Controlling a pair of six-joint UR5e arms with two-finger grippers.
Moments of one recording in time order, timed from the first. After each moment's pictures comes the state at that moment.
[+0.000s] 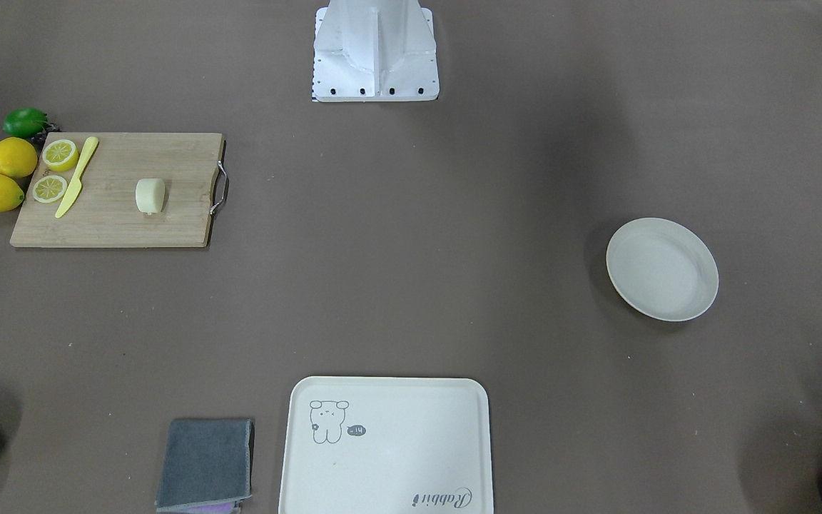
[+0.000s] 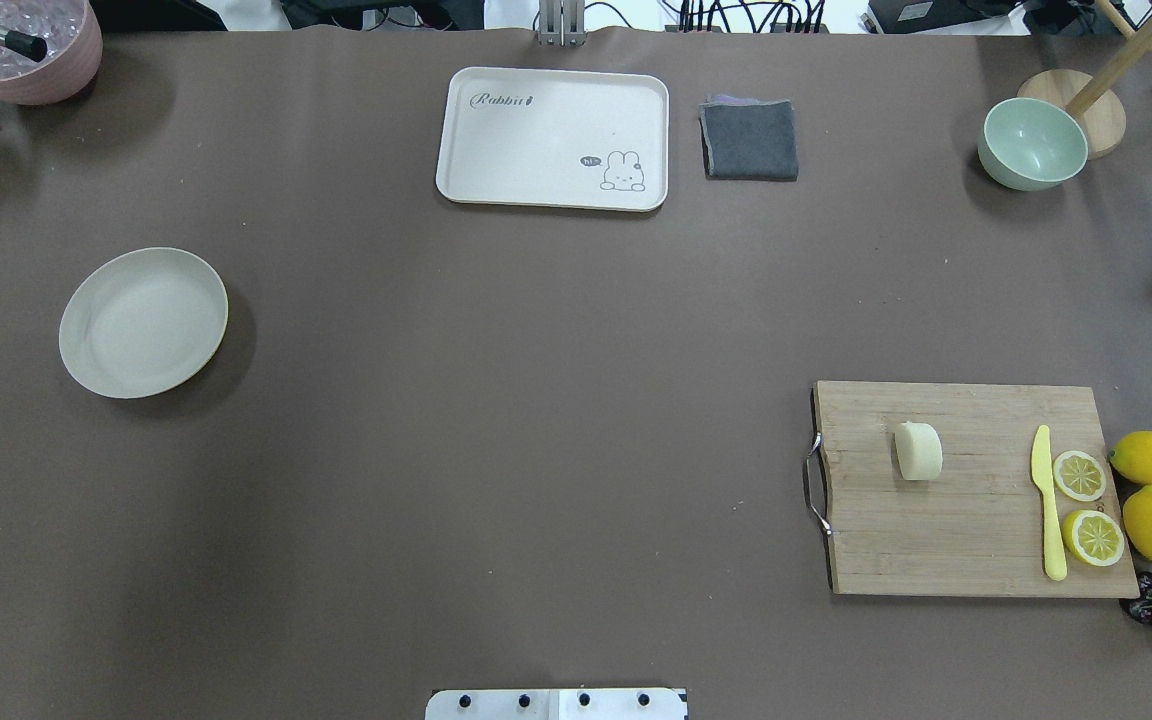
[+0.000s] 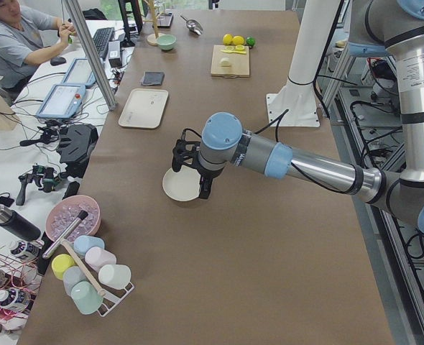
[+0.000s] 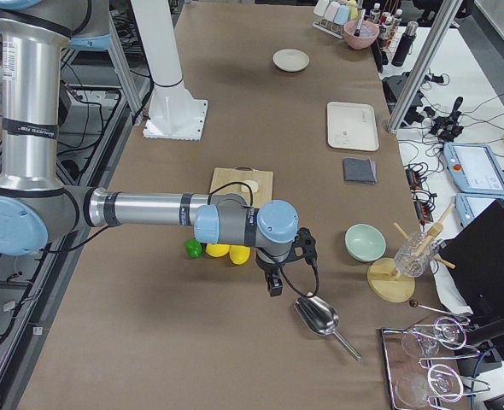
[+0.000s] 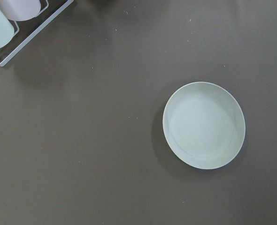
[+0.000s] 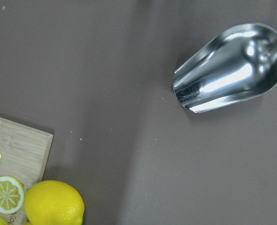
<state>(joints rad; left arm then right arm) -1.56 -1.36 -2.03 -1.68 -2.57 -0.19 1.57 -1.69 1.71 -1.61 2.43 -0.26</state>
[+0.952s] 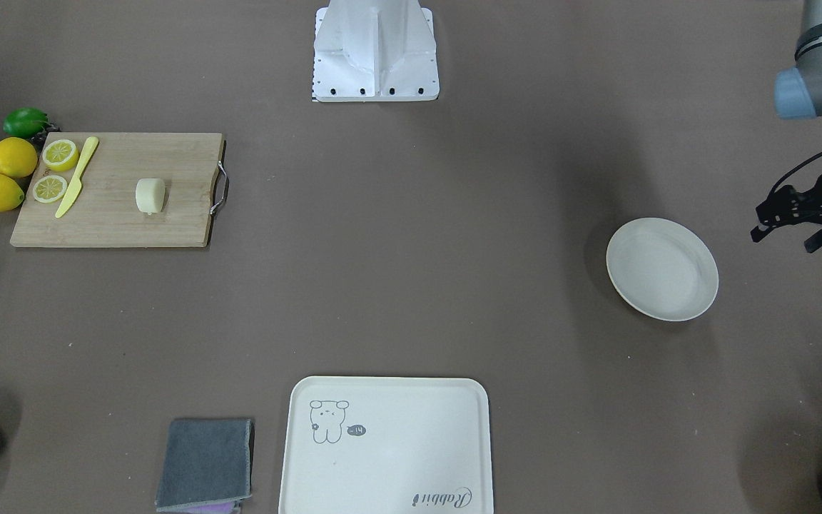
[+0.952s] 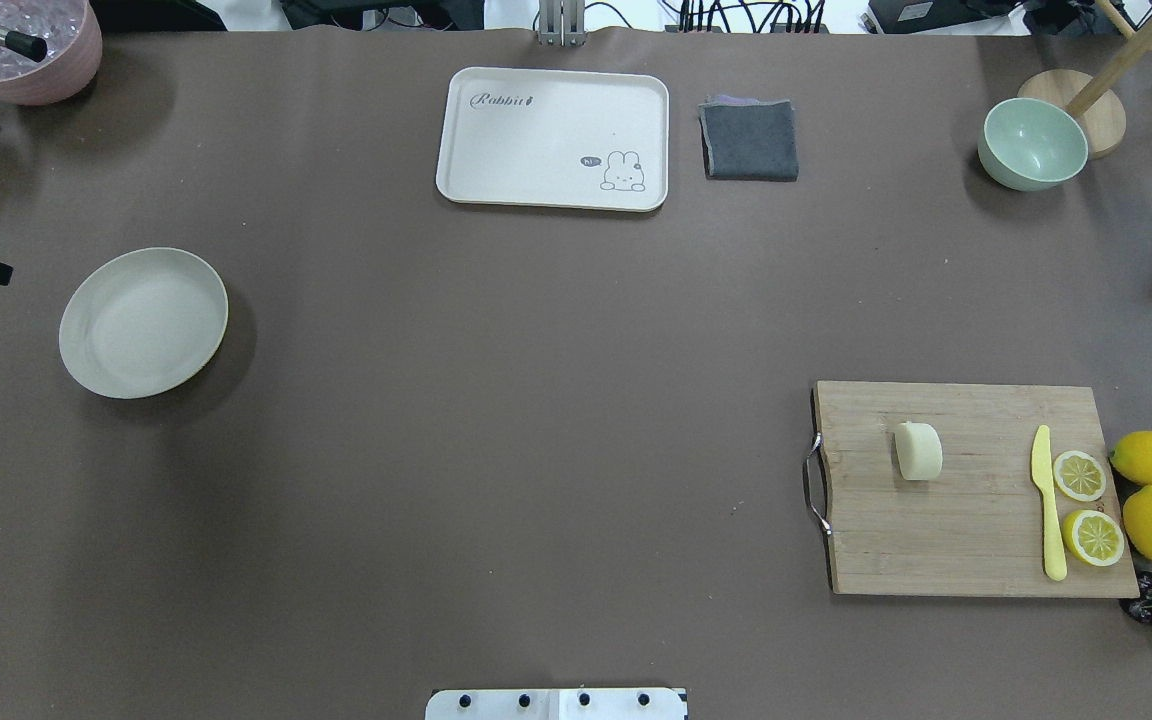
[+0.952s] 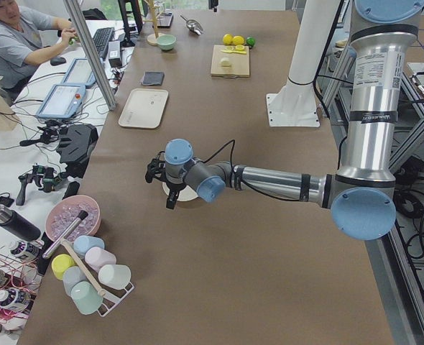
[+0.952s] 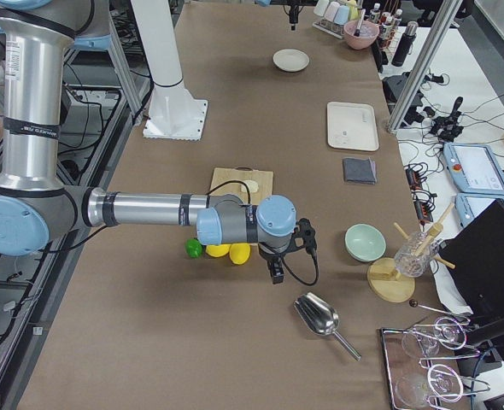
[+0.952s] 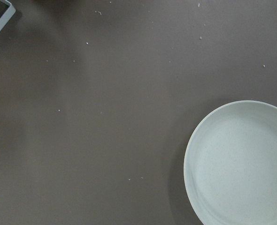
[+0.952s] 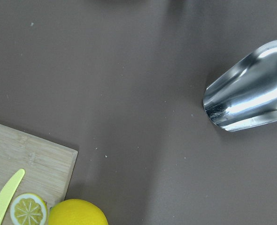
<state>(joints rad) -1.17 -1.62 -1.58 -2.15 -2.27 -0.52 1.51 -1.70 1.70 -1.45 2.47 -0.13</state>
